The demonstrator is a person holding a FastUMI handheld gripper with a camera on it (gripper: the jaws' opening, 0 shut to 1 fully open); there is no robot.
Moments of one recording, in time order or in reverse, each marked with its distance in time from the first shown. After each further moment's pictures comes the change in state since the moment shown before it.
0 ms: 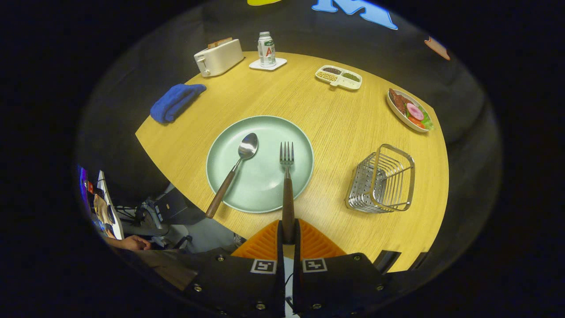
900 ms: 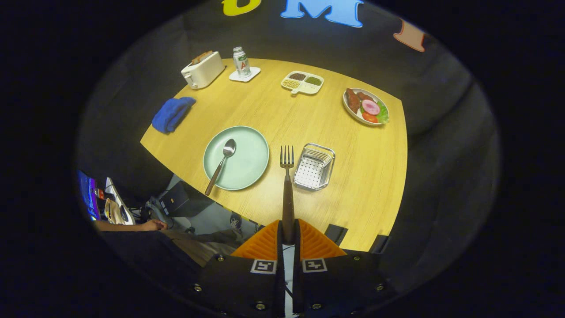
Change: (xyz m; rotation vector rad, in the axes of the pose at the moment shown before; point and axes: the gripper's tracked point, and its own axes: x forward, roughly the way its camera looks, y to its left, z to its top) arm -0.136 -0.092 -0.007 0.087 0.070 -0.054
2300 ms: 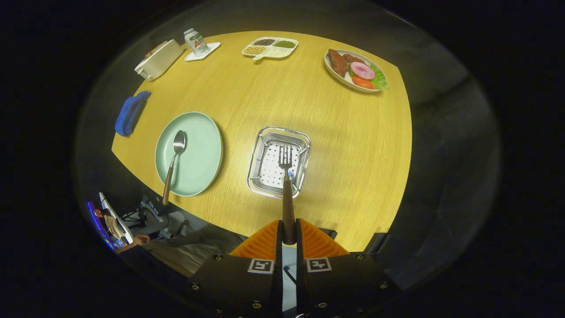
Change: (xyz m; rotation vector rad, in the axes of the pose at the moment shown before) arm 0.098 -0.045 0.010 0.097 0.212 -0.044
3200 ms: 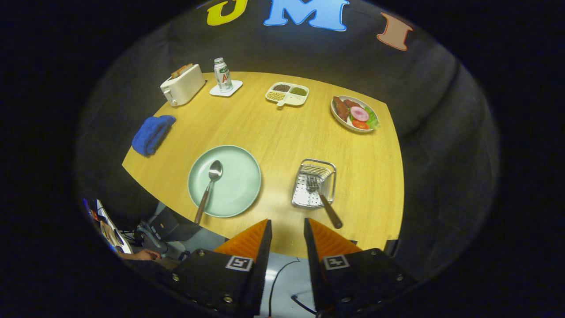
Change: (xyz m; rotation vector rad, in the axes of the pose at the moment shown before) arm -0.037 0.113 -0.011 -0.035 -0.386 0.008
